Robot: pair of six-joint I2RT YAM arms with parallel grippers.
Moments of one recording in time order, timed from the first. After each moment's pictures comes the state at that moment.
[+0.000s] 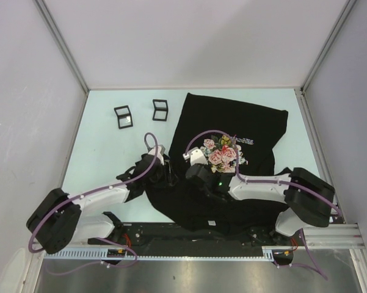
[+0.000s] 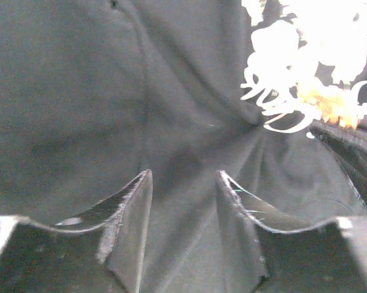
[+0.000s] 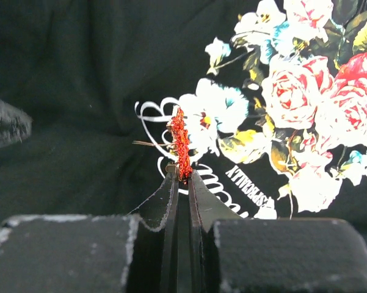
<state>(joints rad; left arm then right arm) -0.71 1.21 0.44 0.04 -0.02 -0.67 1.14 1.56 0.81 -0.12 0.60 0.34</state>
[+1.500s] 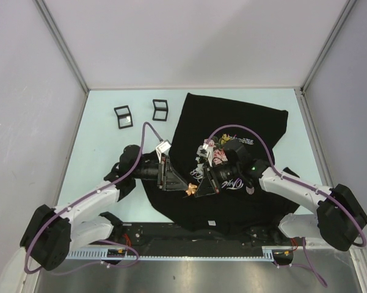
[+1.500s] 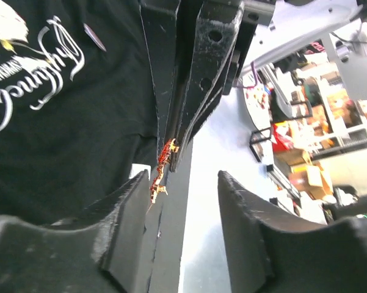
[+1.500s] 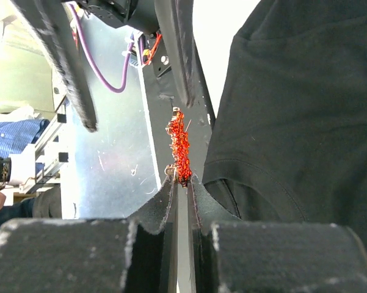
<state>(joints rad) -0.55 1.04 0.45 0.34 0.99 -0.67 0.75 1.24 0.71 -0.10 -0.88 0.32</state>
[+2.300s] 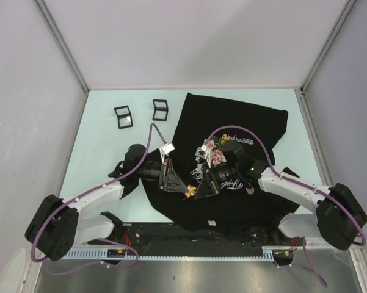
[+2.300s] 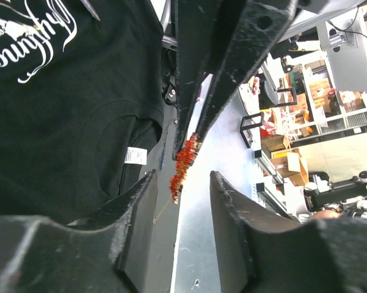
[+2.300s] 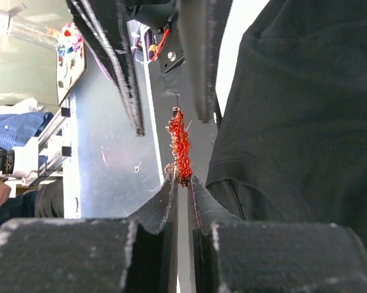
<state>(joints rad) -0.55 1.14 0.45 0.35 1.08 -0.67 0.76 1.25 0.71 -0.08 -0.90 0.32</state>
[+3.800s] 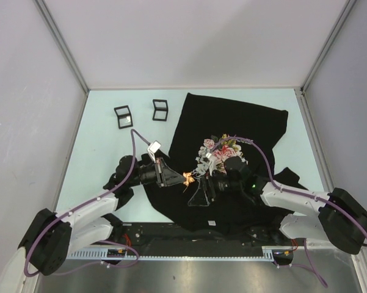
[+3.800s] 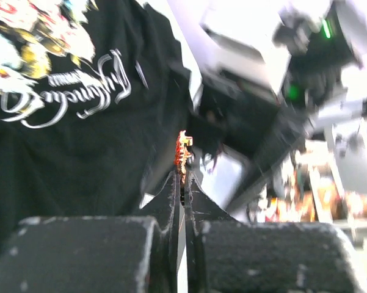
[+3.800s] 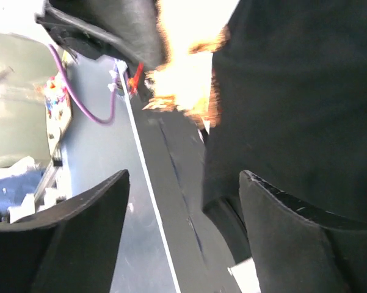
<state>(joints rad) -0.56 1.00 0.30 0.55 0.73 -0.93 0.85 1.18 0.49 0.23 -0.64 0.59</state>
